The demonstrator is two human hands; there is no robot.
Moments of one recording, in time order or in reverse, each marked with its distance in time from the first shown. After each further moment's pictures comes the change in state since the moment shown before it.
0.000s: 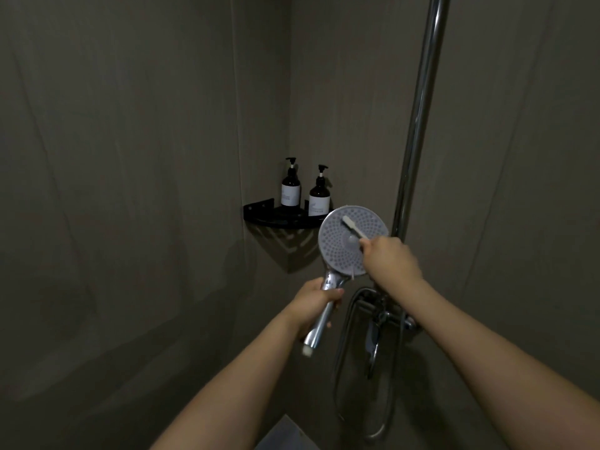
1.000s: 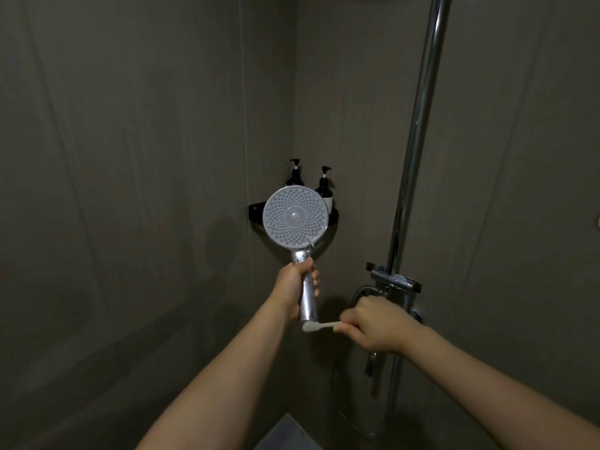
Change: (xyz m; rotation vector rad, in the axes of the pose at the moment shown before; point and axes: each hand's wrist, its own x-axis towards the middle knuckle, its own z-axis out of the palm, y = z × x) left_hand 0.001 0.012 -0.029 -0.549 0.087 -0.020; right_hand -0.065 0.014 0.024 -0.228 -0.379 -0.764
